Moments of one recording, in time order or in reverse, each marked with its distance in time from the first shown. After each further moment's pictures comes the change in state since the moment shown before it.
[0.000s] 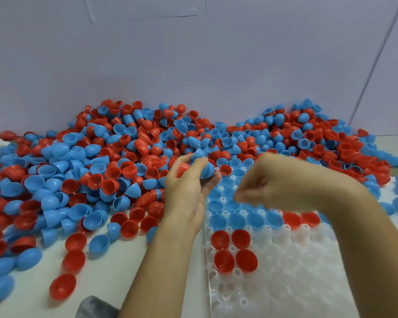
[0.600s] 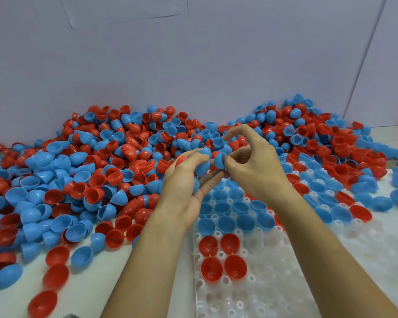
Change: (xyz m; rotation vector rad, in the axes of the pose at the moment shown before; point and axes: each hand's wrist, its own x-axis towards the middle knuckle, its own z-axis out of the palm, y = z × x) left_hand 0.013 -0.002 0.014 0.025 -0.174 -0.116; right_hand 0.046 0.027 0.042 0.628 0.675 -0.149
